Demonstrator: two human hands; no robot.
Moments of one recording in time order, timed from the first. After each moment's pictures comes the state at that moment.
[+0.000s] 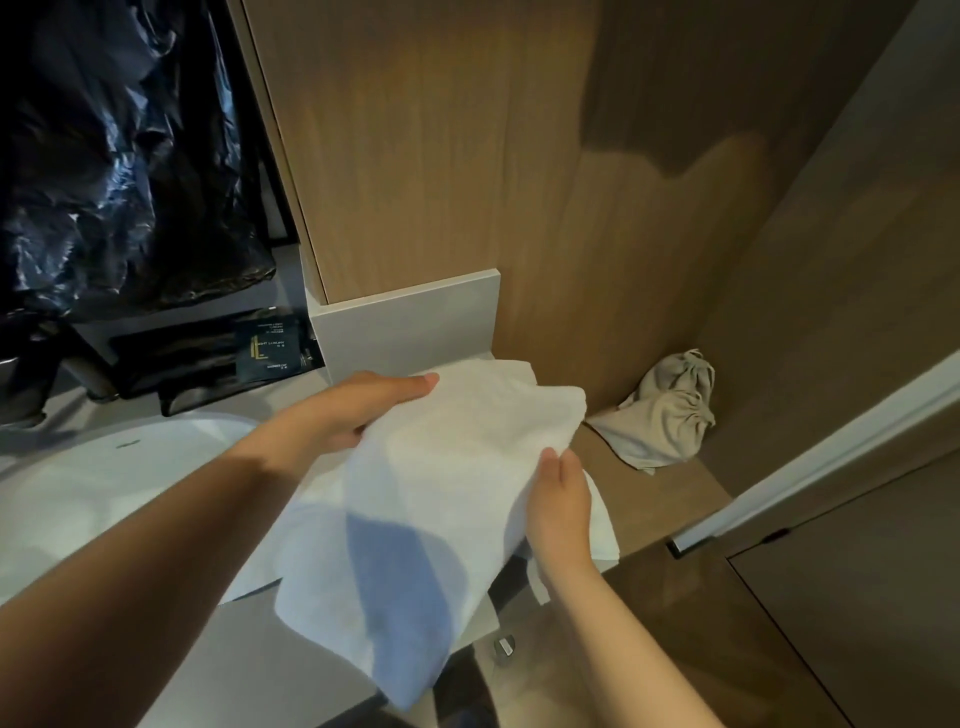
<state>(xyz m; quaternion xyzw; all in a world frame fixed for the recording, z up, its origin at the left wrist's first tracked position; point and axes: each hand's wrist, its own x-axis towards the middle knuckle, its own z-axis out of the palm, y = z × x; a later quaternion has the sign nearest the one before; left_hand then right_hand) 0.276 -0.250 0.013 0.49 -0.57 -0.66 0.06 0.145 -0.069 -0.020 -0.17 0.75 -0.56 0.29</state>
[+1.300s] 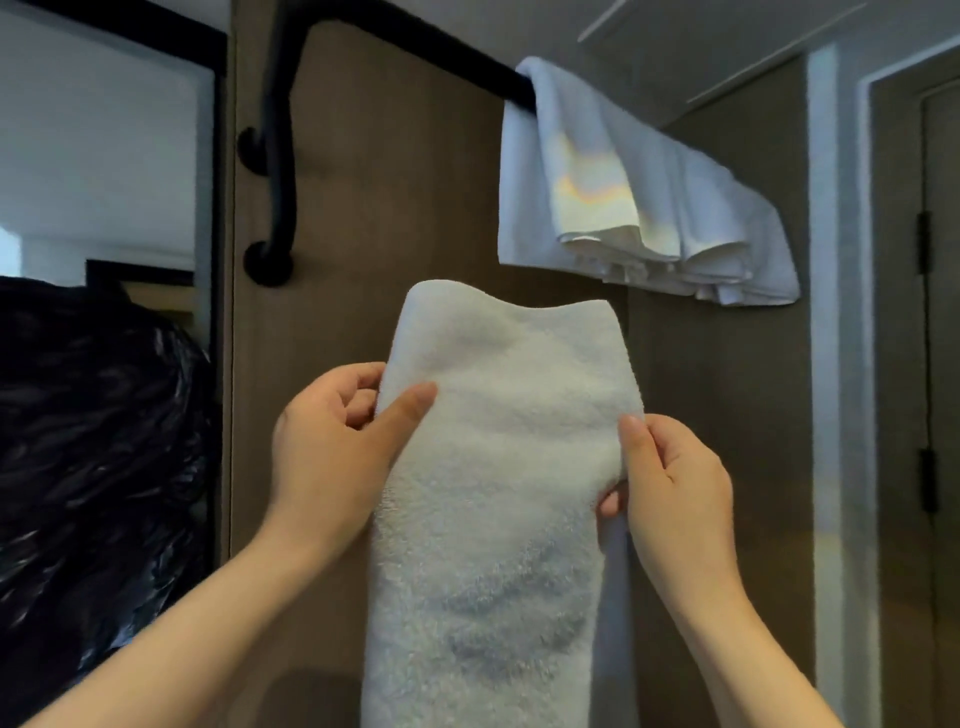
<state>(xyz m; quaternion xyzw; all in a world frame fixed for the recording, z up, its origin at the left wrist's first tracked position) 0.237 -0.081 0.411 0.15 -0.69 -0.28 0.65 0.044 0.036 0.370 -0.44 0.53 -0.69 -0.21</state>
